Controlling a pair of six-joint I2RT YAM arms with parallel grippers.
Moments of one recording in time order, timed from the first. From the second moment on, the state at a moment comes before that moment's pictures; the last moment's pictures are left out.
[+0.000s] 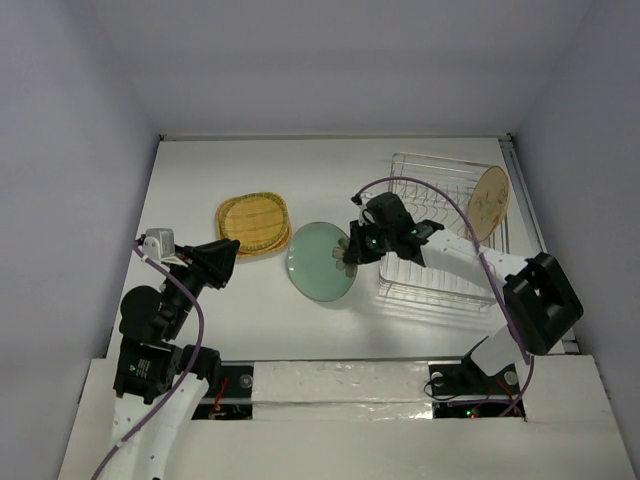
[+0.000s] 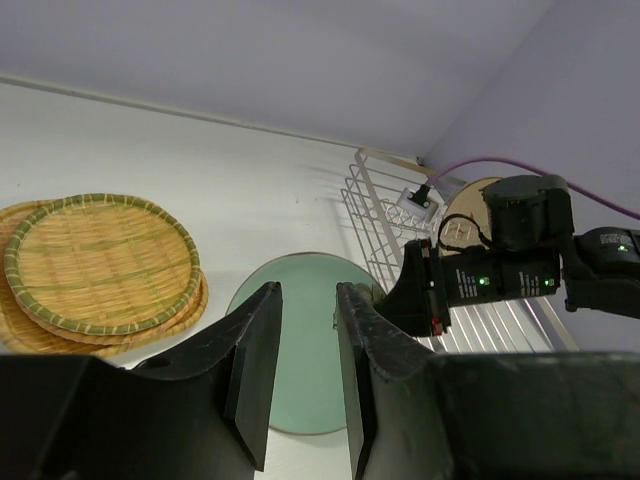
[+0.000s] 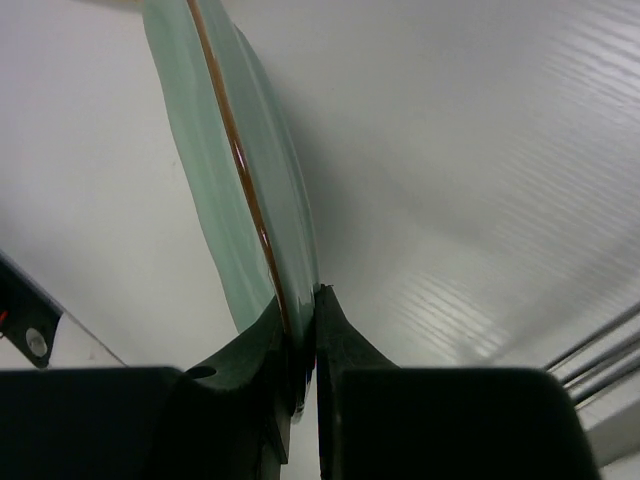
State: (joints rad) left arm -0.23 0.24 0.63 -0.31 0.17 -0.51; right arm 0.66 1.54 1.02 -0.29 -0.19 0.39
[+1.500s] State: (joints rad) left arm -0.23 0.24 0.63 -0.31 0.17 -0.51; right arm 0.75 1.24 1.01 -0.28 0.21 0.45
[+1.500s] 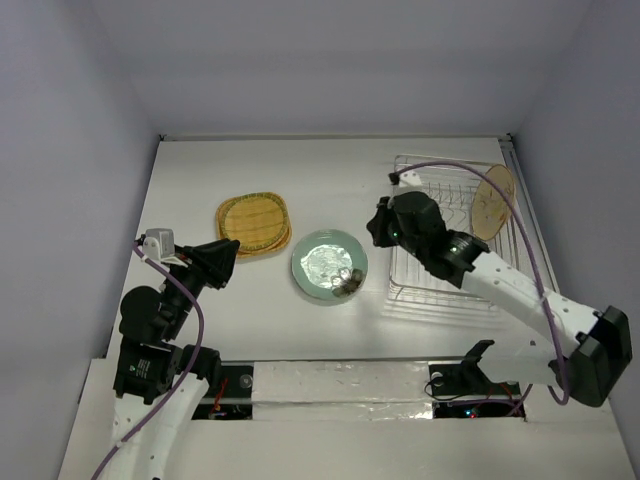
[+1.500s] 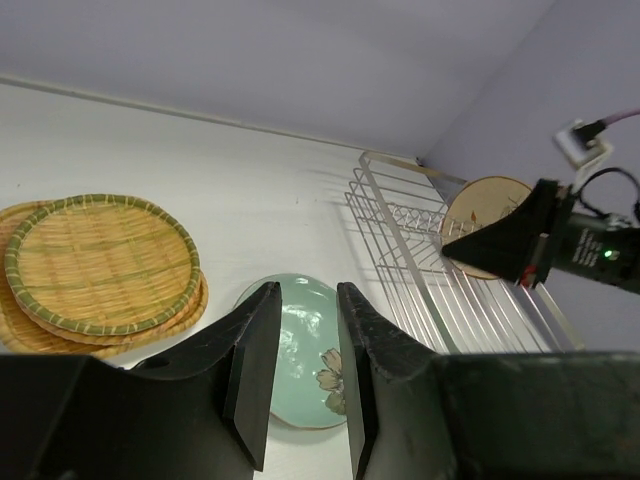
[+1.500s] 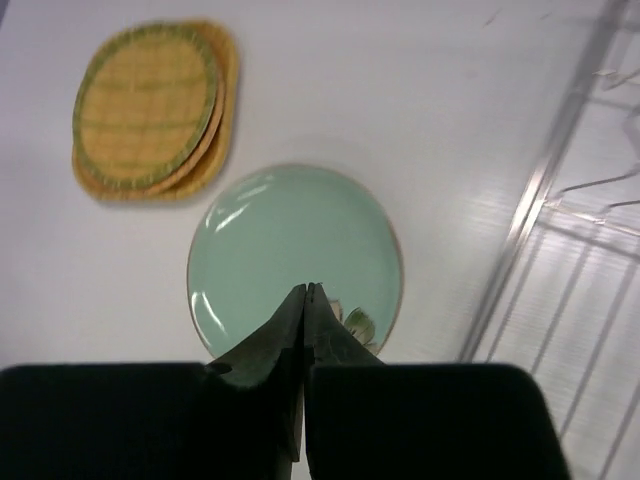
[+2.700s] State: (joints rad) left arm -0.29 0.14 0.63 -0.31 0.19 -0.51; right arm -0.05 1.42 1.08 -0.34 0.65 0.31
